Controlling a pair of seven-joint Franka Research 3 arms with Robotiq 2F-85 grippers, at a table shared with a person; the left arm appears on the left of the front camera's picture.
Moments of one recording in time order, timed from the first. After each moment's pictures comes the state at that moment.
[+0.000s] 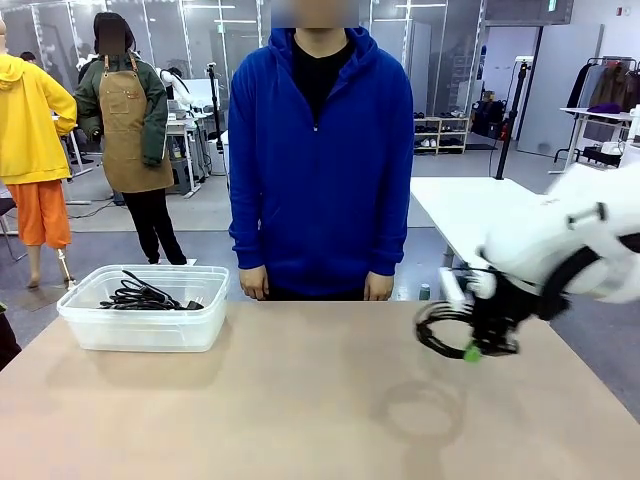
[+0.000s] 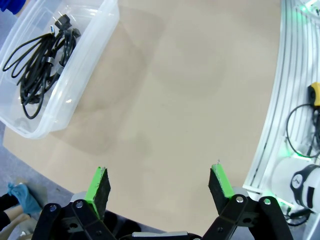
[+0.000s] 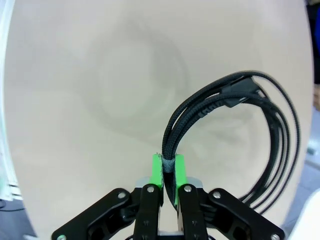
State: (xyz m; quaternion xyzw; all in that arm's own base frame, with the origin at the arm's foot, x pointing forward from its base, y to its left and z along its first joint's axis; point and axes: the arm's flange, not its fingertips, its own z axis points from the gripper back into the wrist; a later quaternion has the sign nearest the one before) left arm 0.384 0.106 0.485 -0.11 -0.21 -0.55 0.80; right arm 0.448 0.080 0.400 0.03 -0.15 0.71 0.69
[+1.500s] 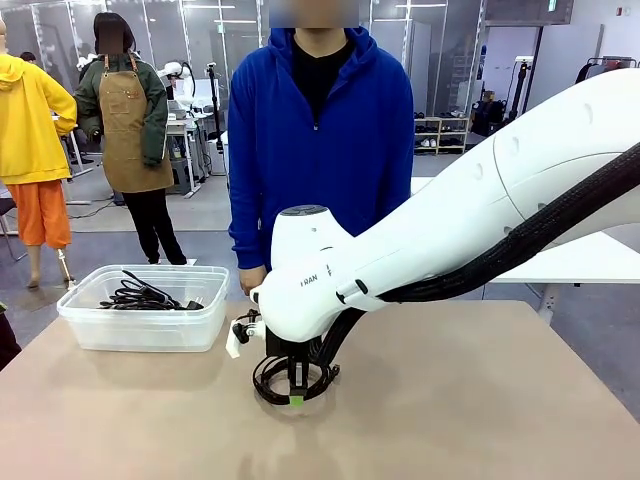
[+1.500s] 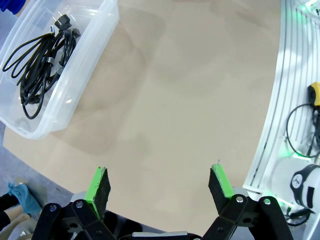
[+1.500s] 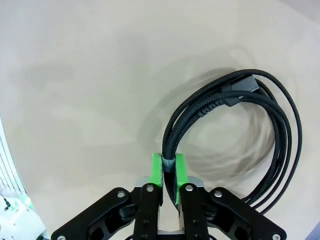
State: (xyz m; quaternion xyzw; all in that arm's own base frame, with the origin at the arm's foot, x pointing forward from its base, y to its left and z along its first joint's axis) left arm 0.384 0.105 0.485 -0.11 -0.21 -0.55 0.80; right arm 0.452 0.402 0.331 0.02 -0.02 0.72 0.69
